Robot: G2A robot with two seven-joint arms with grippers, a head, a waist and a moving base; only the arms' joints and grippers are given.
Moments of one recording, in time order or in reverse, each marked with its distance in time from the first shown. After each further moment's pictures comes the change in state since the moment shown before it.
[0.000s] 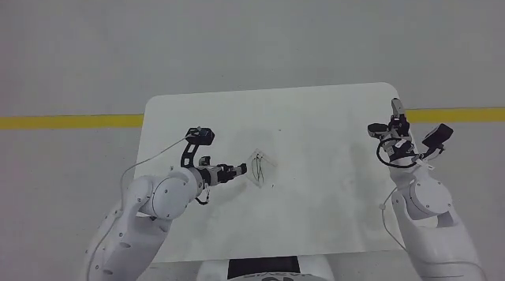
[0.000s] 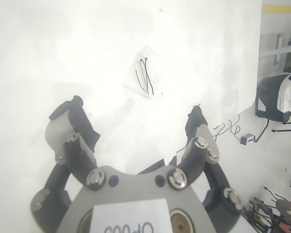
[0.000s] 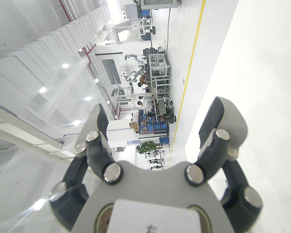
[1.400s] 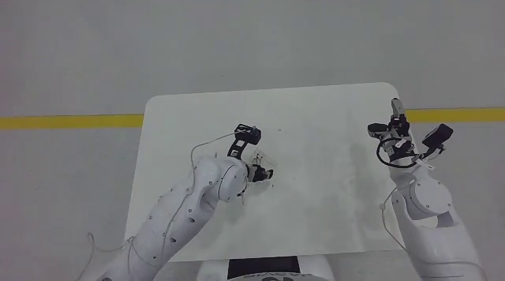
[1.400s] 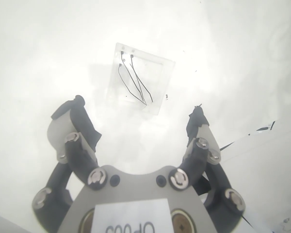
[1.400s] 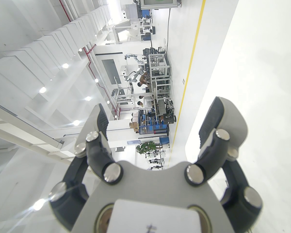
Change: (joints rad) left arm -0.311 -0.177 0.342 0.287 0.333 0.006 -0.198; right arm 0.000 0.000 0.000 0.000 0.000 0.000 0.000
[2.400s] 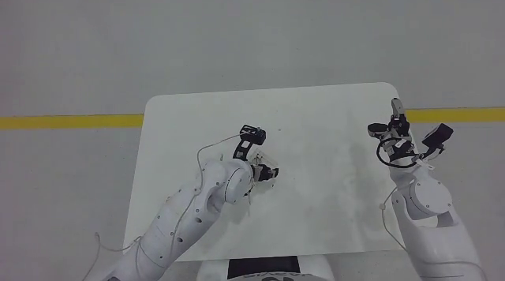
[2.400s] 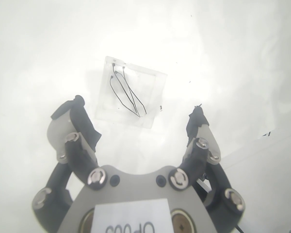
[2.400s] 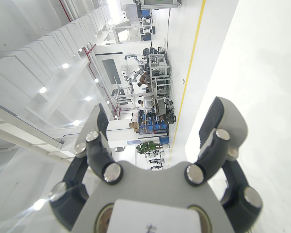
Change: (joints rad) left arm 0.008 -0.030 0.023 0.064 -0.005 0.000 0.119; right arm 0.000 0.000 0.000 0.000 0.000 0.000 0.000
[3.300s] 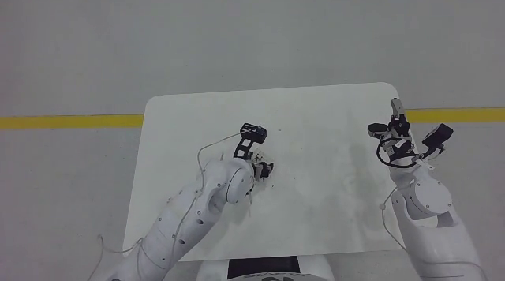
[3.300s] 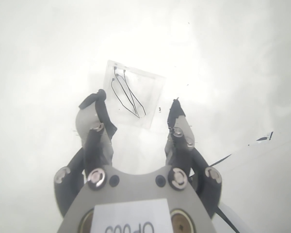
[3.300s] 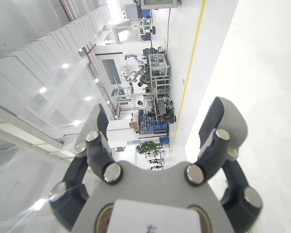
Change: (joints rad) left arm 0.003 -0.024 -0.012 -0.007 0.040 0.000 -0.023; right arm 0.000 0.000 0.000 0.000 0.000 0.000 0.000
